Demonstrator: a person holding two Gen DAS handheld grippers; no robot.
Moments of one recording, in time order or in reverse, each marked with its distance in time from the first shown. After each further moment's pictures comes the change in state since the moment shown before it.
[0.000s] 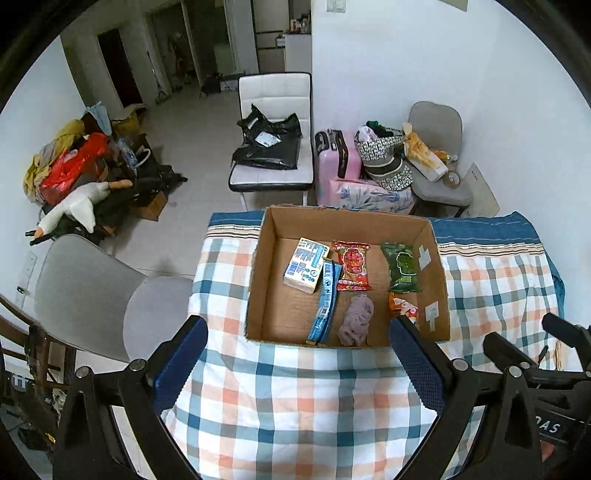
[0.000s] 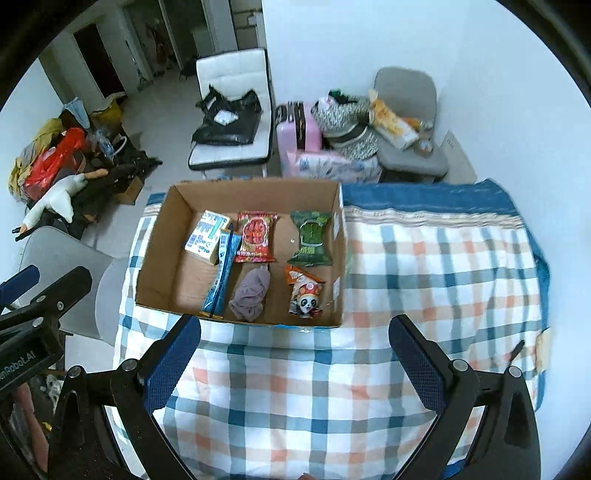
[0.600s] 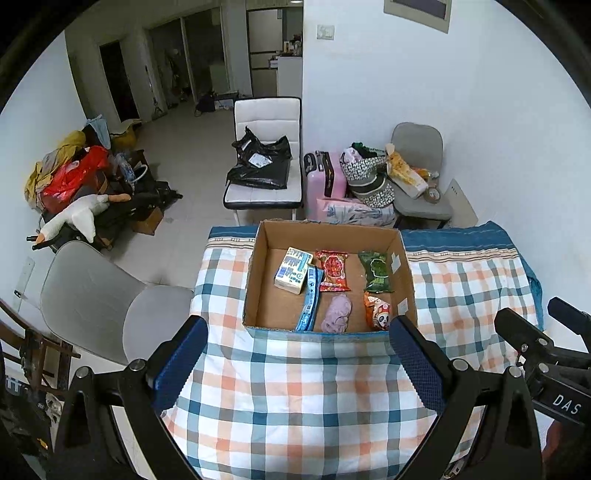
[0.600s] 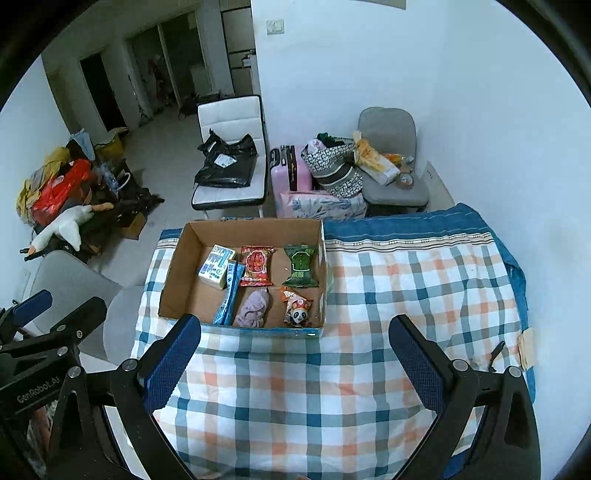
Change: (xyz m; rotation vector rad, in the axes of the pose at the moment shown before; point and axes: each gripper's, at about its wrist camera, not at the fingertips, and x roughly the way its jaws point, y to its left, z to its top) left arm -0.081 -0.004 -0.025 0.001 -0.085 -0.047; right arm -0.113 -0.012 -0.031 0.027 -0.155 -0.013
